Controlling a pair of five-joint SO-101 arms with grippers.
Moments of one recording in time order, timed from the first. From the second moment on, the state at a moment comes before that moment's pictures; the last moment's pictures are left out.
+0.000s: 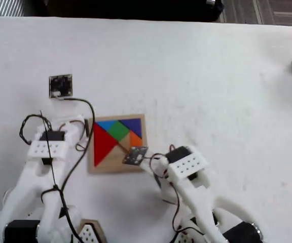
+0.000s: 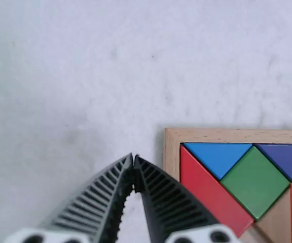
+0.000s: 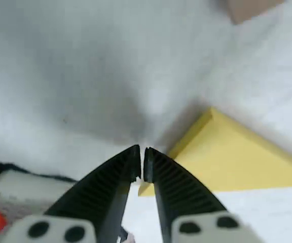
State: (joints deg) left arm -5.5 -25.5 59.9 32.0 6.4; right arm -33.4 -26.6 62.9 68.7 40.4
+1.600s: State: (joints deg) left arm -5.5 -25.5 59.9 32.0 6.4; right arm 5.9 -28.7 64.2 54.7 26.4
